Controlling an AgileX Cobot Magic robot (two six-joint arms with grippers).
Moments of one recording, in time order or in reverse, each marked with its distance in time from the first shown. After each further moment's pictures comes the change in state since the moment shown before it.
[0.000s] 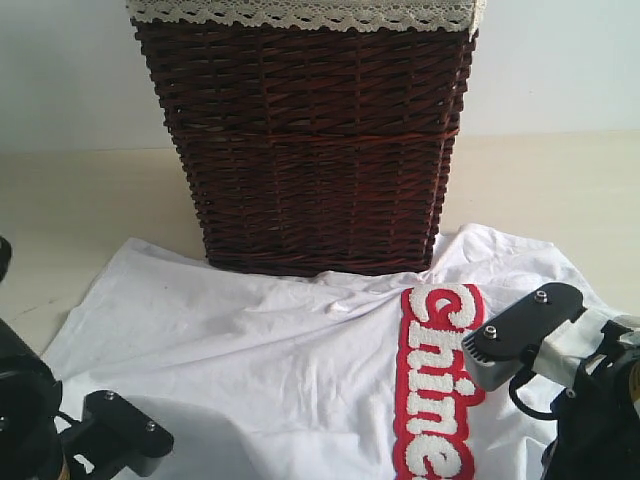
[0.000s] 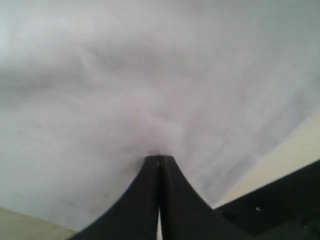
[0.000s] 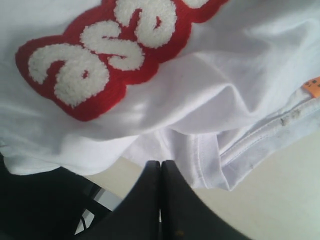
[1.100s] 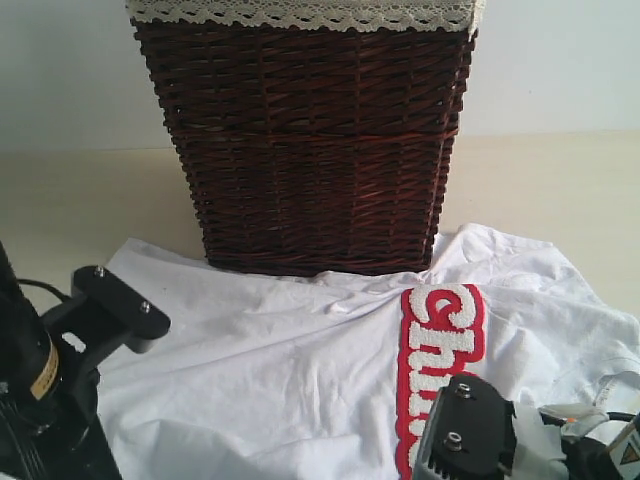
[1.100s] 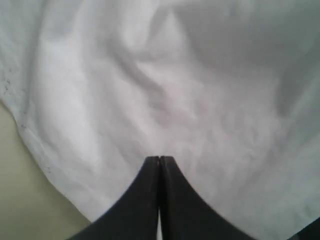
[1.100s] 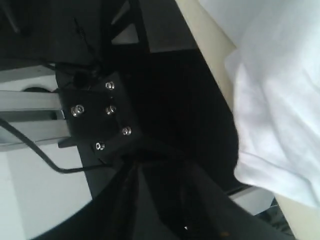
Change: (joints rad) left arm 0.000 -0.165 -0.177 0.342 0.166 -0.200; right arm 0.002 0.002 0.066 0.766 0.067 -0.874
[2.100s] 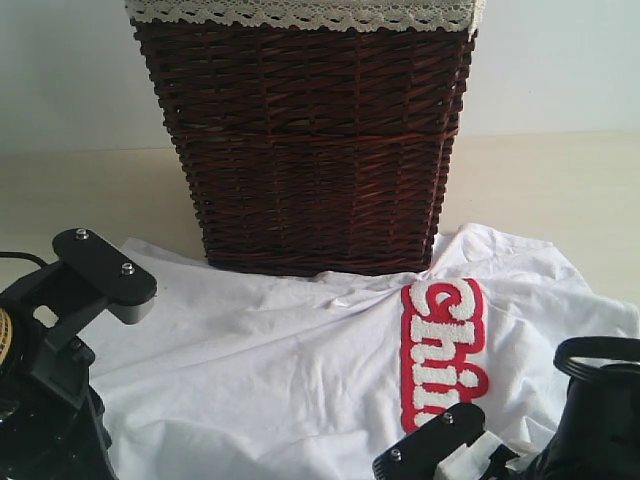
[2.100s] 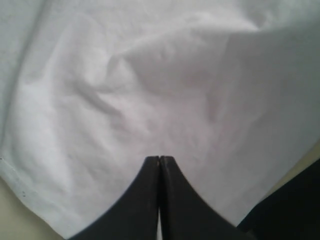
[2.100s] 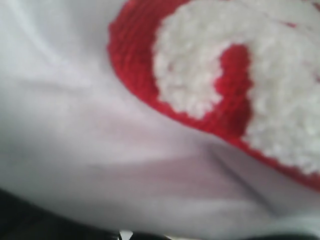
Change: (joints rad) left arm 0.000 -0.165 -0.012 -0.152 -0.032 0.150; right arm 0.259 0.336 0.030 -0.692 -0.419 1.100
